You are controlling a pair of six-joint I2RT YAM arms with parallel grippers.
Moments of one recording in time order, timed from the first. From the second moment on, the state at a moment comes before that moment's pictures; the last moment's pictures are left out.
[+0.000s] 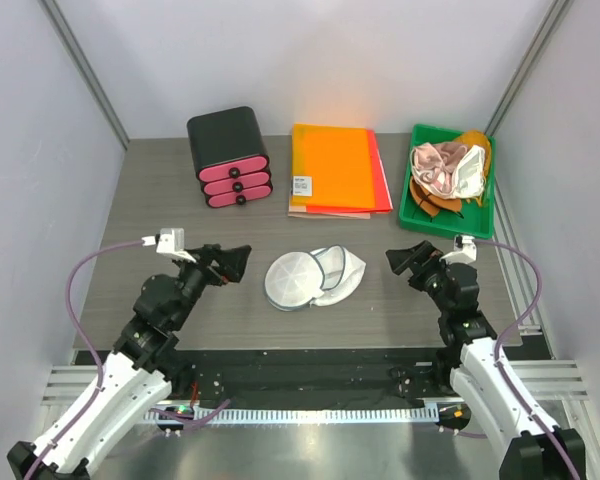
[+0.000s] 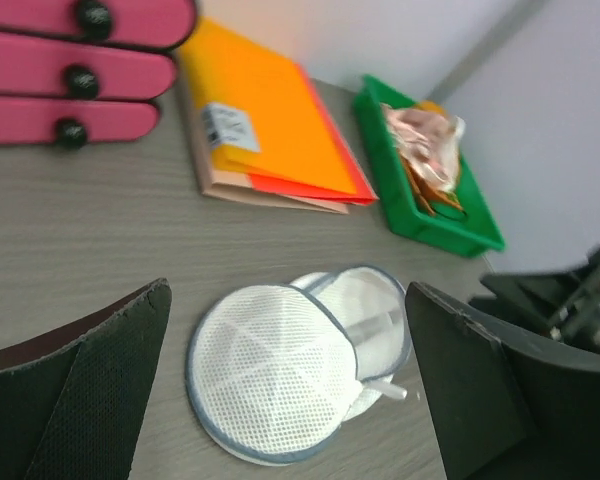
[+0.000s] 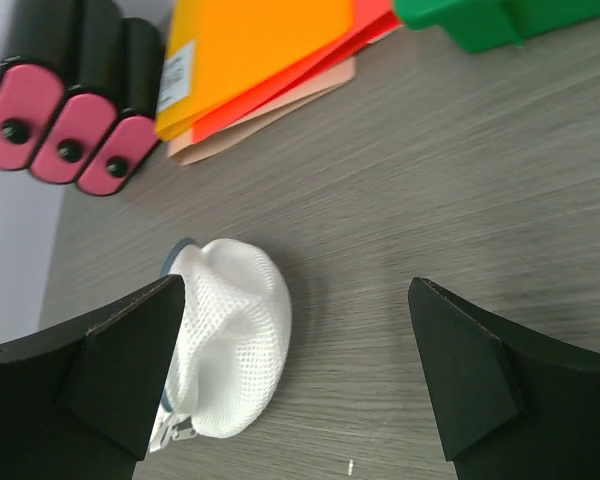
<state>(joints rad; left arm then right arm) -0.56 0.37 0.33 0.09 -0.08 -0.49 0.14 0.57 0.13 0.19 -0.13 0.76</state>
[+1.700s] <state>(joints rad) -0.73 1.97 1.36 -0.51 -0.23 -0.69 0.50 1.52 1.00 -0.39 -0.10 0.39</state>
